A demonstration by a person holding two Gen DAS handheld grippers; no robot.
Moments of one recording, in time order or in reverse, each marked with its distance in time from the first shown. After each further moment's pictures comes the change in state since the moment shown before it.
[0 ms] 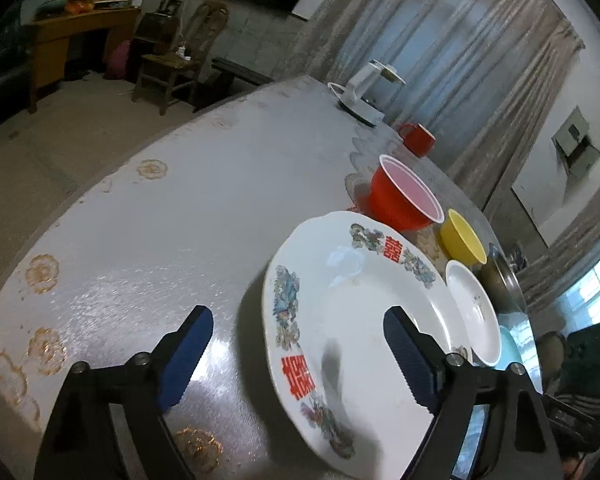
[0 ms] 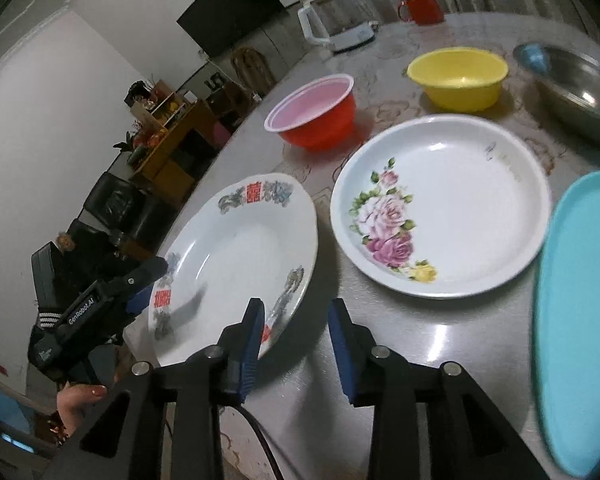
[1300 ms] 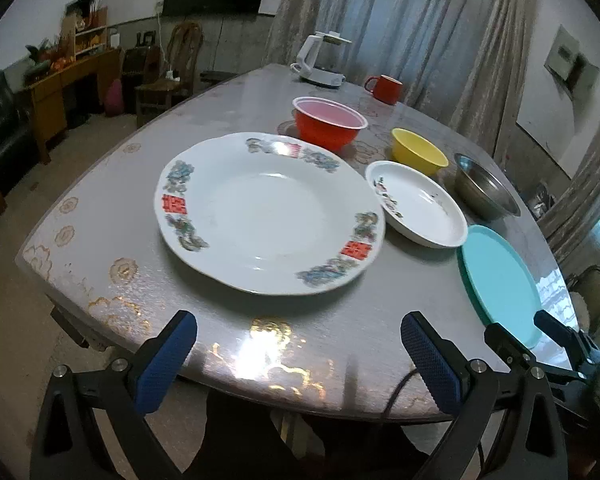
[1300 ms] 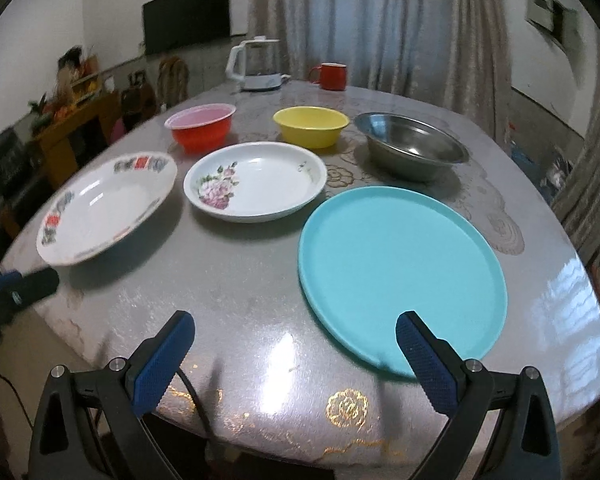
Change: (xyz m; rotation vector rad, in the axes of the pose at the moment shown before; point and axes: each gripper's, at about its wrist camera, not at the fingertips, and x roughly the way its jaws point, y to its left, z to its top) left arm -0.053 -0.117 -0.104 0.183 0.020 0.167; right arm -0.092 -0.010 -0.079 -0.234 -0.156 -0.579
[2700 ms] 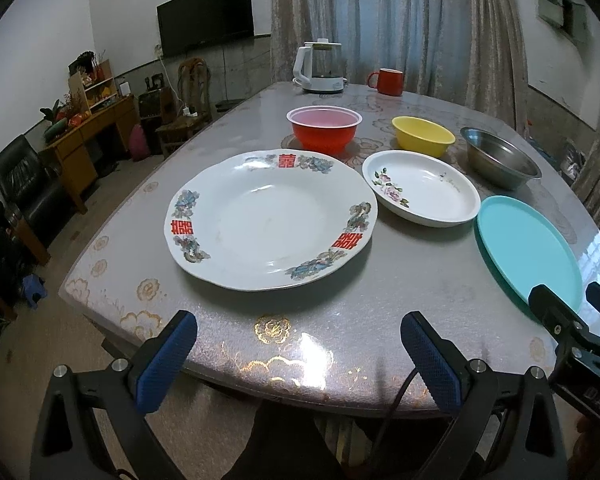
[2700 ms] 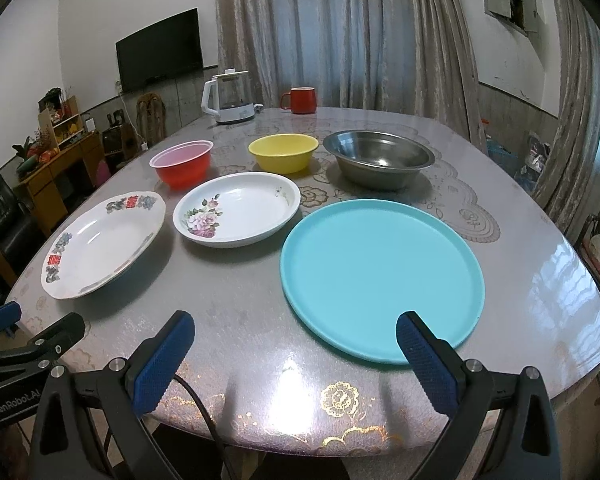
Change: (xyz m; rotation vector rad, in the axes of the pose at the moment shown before) left arm -0.007 -0.049 -0.019 0.167 -0.061 0.206; right arm -0.026 -0.012 -0.010 0.145 -0.101 -0.035
